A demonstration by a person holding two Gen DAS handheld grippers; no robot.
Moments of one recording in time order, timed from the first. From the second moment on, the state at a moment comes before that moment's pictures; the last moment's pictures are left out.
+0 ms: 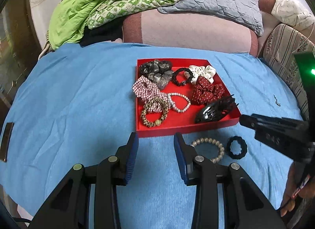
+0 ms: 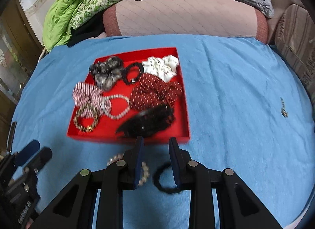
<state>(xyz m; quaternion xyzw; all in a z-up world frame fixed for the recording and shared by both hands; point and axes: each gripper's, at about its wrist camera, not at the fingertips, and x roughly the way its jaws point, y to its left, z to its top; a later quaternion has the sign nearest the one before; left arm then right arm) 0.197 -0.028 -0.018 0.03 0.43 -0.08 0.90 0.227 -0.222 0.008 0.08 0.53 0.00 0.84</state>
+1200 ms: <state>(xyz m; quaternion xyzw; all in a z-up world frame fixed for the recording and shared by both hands) 0.117 -0.024 -0.016 0.04 0.42 -0.07 0.90 0.106 -0.211 0.012 0.07 0.54 -0.04 0.84</state>
